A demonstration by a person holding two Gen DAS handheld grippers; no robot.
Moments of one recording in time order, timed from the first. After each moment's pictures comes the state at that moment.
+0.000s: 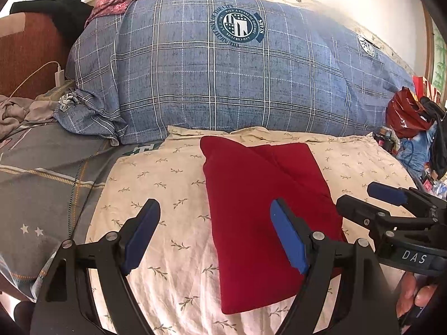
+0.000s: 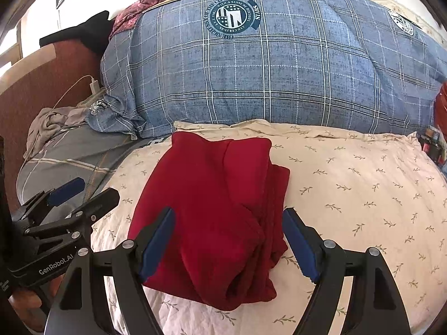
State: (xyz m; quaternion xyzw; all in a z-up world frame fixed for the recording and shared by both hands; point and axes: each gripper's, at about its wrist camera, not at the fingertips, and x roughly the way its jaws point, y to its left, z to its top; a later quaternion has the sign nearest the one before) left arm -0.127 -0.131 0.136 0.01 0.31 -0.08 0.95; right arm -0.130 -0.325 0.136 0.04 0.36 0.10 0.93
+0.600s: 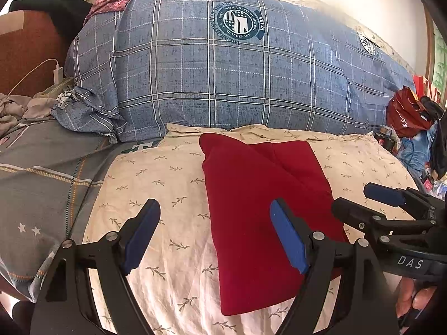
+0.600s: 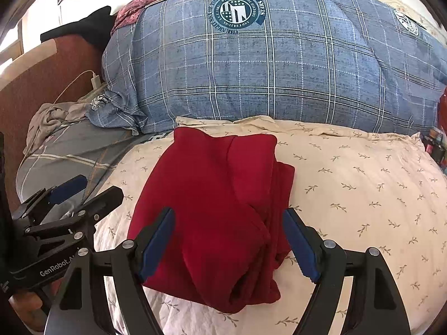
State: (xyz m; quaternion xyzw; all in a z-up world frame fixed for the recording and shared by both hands) left arm -0.123 -0.132 0.133 0.01 0.32 -0.08 0.94; right arm -0.125 -0.318 0.131 0.04 0.37 0.10 0.92
